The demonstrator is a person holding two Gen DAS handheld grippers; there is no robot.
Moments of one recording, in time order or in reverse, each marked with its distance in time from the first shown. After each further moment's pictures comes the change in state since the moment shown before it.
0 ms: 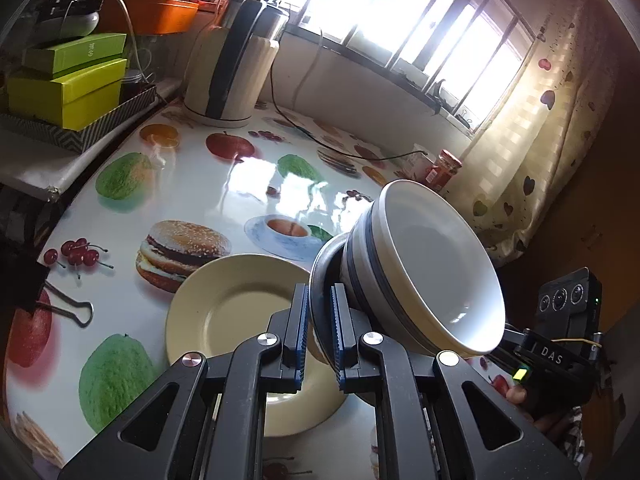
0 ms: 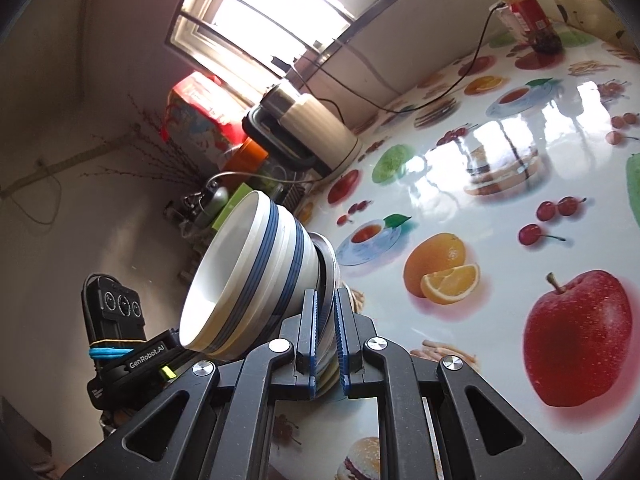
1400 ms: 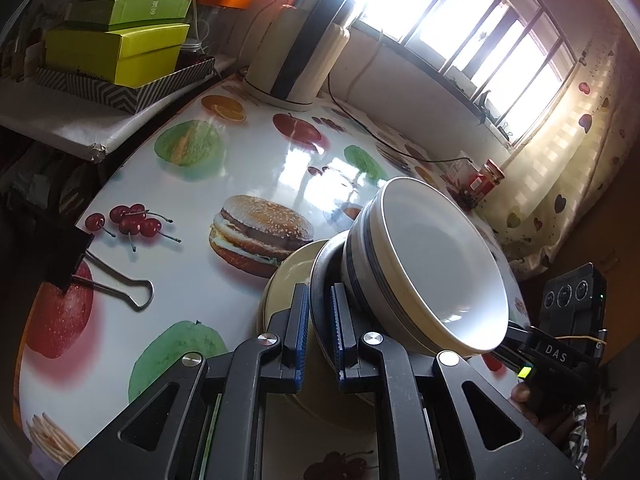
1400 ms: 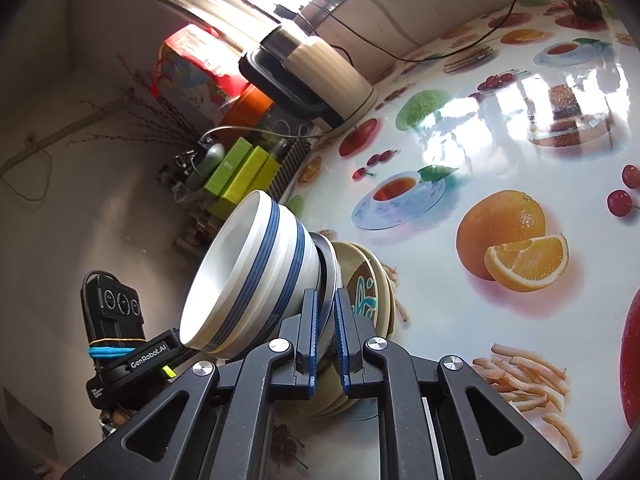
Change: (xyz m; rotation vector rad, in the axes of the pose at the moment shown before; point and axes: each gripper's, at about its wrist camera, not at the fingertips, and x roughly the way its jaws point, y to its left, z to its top) left arm 0.001 0.063 -0.011 -0.100 0.020 0.071; right arm 0.075 0.012 -0.008 -0.013 0.135 0.004
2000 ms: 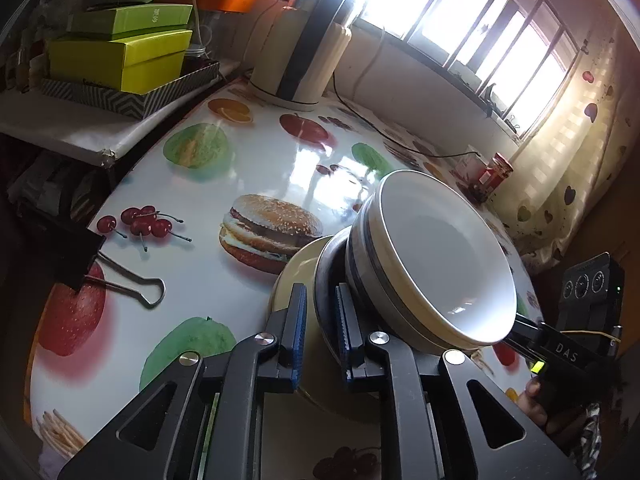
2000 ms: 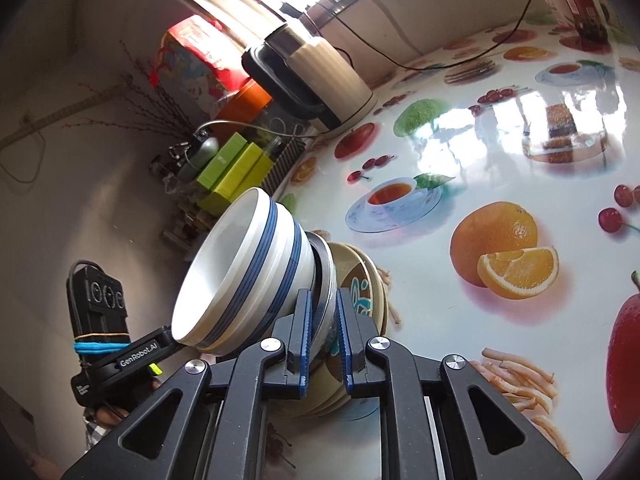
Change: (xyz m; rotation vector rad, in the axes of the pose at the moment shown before) left arm -0.003 -0.003 -0.005 0.030 0.001 0.057; right arm -0.001 0.009 -0.001 -0.071 -0.004 -0.071
